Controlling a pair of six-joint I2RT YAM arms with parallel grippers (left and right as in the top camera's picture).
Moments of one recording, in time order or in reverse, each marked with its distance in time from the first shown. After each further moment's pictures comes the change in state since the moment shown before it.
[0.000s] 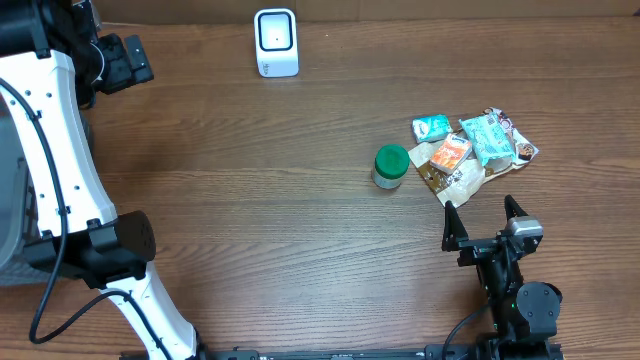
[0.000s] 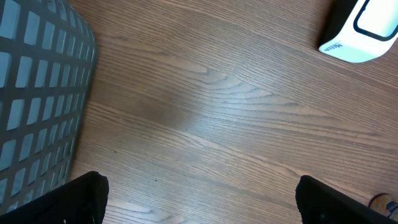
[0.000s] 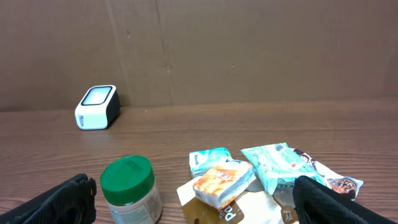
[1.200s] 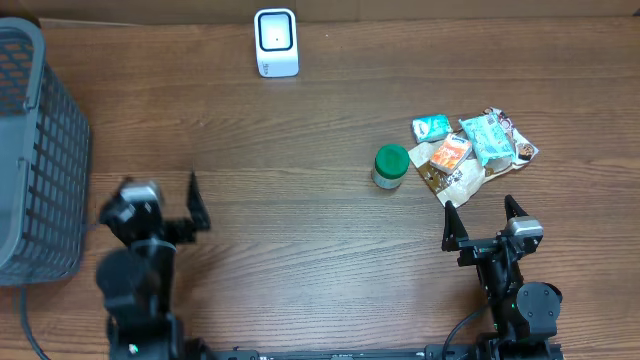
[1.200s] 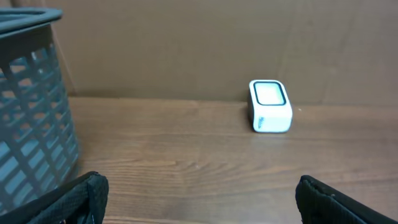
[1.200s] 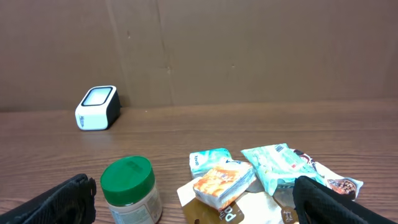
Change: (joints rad) left arm -0.079 -1.664 -2.280 1.699 0.039 0.172; right arm 0.000 -0.002 0.000 0.000 -0.001 0.000
